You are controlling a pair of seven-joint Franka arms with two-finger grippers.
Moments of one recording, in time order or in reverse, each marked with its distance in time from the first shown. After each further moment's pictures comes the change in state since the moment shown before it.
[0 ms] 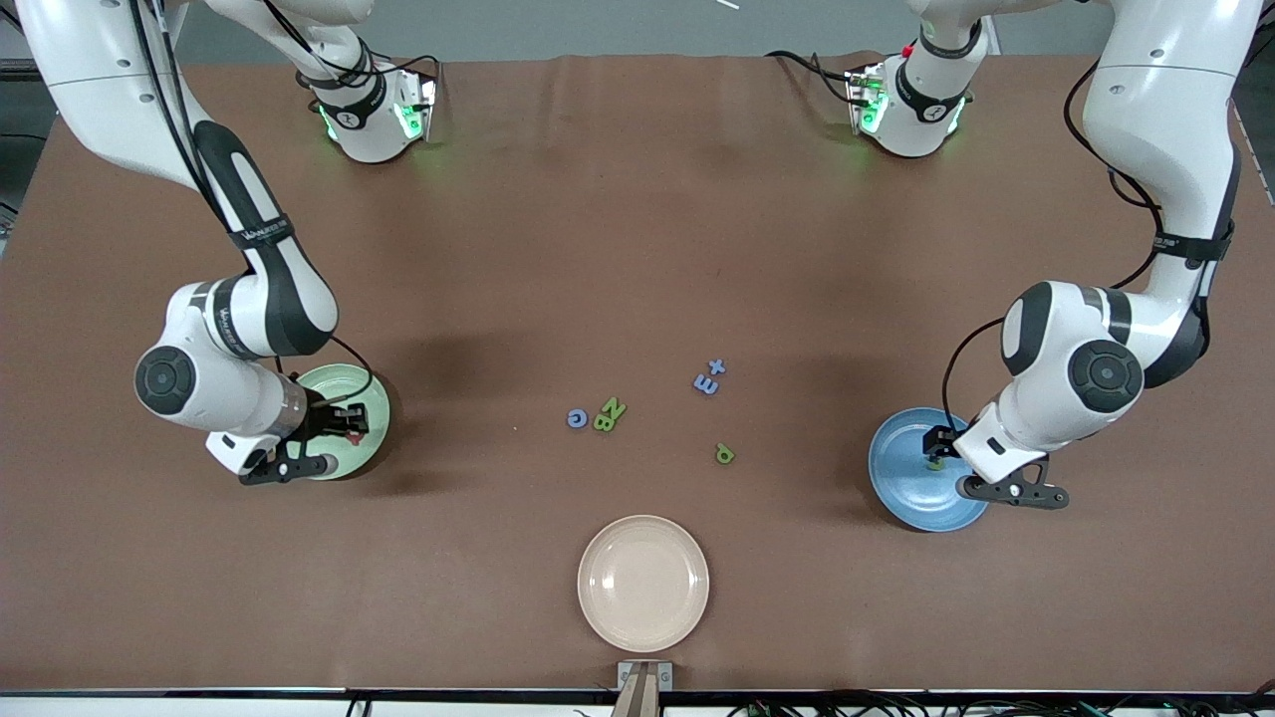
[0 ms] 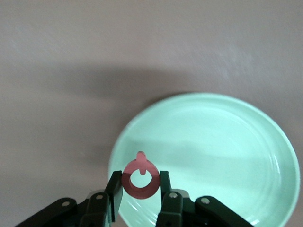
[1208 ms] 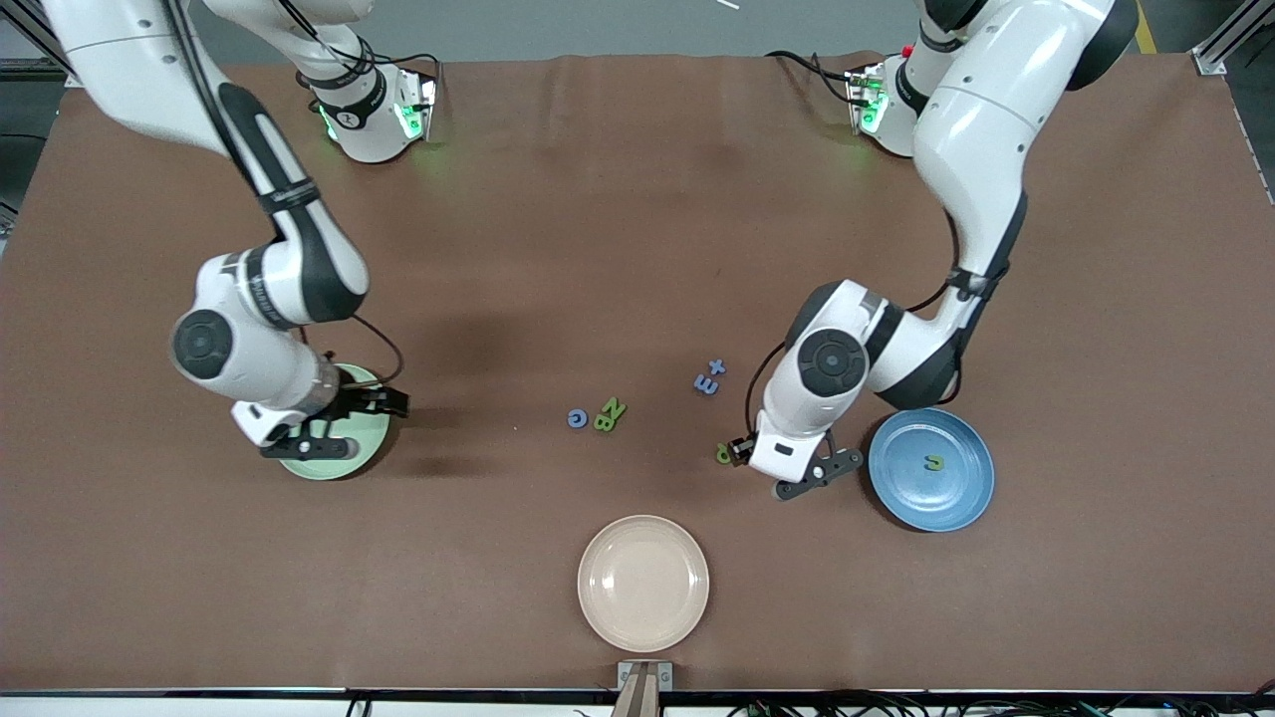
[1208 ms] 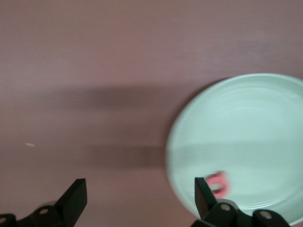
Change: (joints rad) left arm -0.393 0.238 -0.030 0.288 0.000 -0.053 -0.995; right arm 0.144 -0.068 0.028 -0.014 0.005 0.021 0.378
